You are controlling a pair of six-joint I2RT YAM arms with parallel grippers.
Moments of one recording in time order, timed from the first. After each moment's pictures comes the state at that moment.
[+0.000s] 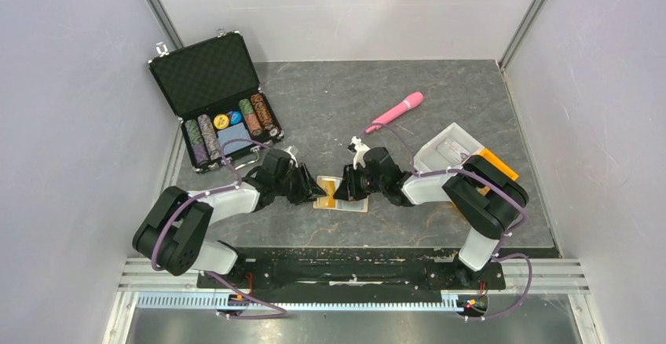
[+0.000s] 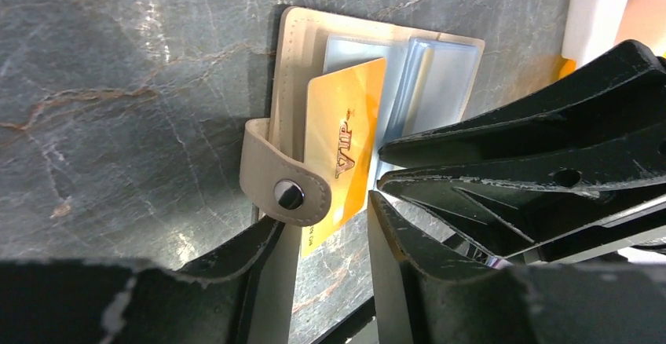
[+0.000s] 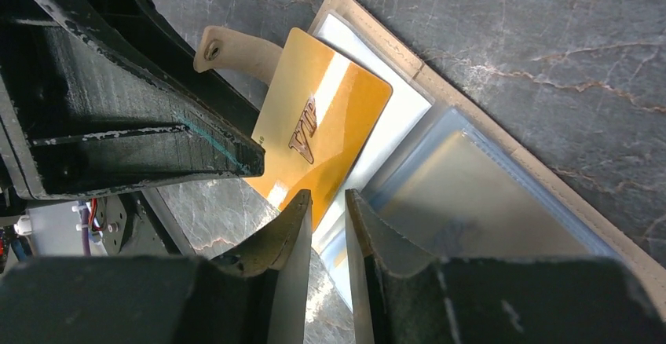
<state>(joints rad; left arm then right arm) -0.50 1.40 0.49 0.09 0.35 -0.88 0.76 1.74 0.68 0.41 -0.36 0.58</state>
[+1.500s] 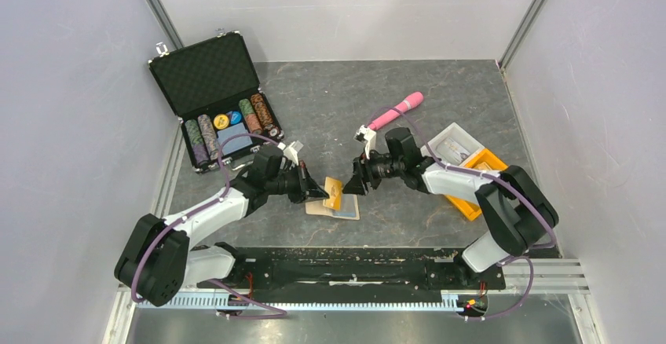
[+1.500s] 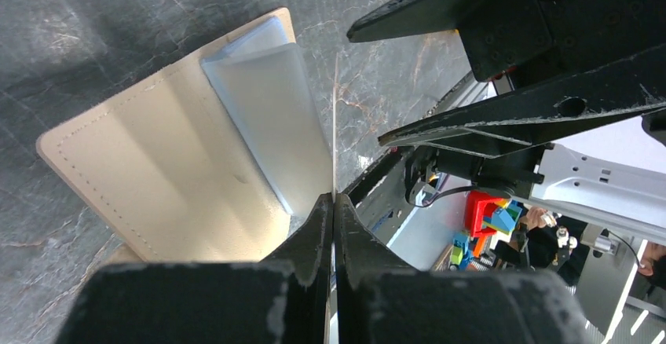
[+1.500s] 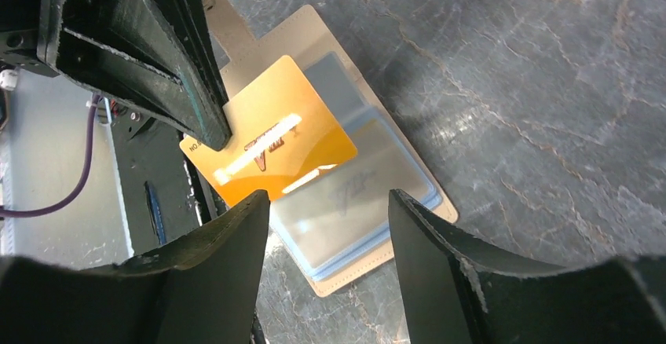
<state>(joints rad) -0.50 1.20 0.50 0.01 0.58 -0.84 0.59 1.54 0.72 0.21 -0.71 0.17</state>
